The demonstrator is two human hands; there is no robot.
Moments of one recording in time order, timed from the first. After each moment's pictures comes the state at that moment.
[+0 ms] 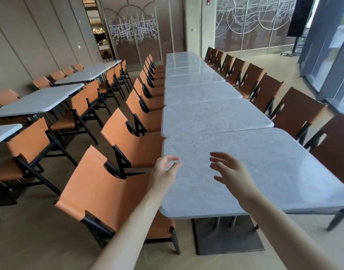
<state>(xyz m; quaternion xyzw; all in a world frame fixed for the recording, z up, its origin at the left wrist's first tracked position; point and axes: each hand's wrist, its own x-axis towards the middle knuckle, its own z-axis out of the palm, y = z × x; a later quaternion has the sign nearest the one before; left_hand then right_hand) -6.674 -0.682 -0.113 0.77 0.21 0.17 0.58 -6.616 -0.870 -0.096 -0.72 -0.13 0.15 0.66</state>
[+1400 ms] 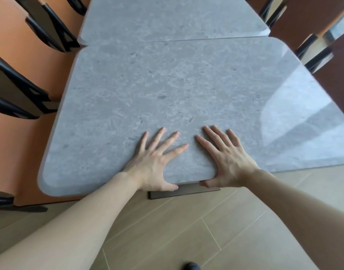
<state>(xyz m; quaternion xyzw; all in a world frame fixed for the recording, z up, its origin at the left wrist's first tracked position) -6.472 -0.774 -0.458 0.99 -0.11 -0.11 0.02 -6.381 -1.018 -0.452 -0.90 -0.42 0.08 -0.01</state>
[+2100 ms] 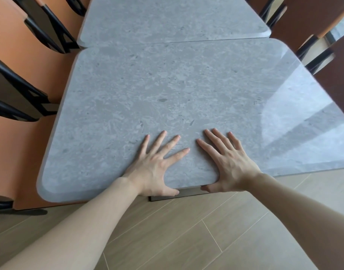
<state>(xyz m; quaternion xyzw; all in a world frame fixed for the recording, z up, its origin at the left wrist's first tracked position) -6.473 -0.772 -0.458 0.99 -0.12 -0.12 0.02 -6.379 -1.018 -0.454 -0.90 -0.42 0.08 0.00</state>
